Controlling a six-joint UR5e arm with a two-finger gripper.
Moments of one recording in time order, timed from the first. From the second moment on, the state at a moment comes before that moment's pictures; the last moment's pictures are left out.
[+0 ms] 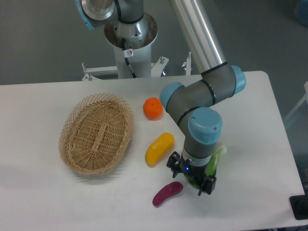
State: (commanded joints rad) arm 2.45 -2.20 -1.46 -0.89 1.43 1.14
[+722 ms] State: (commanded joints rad) arm 2.38 -2.26 -1.44 -0.86 1.45 1.12
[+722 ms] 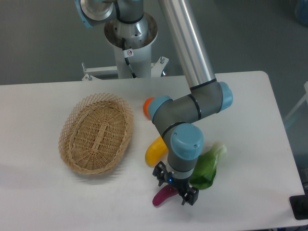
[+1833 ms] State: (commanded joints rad) arm 2.35 -2.22 -1.46 -0.87 1.49 1.02
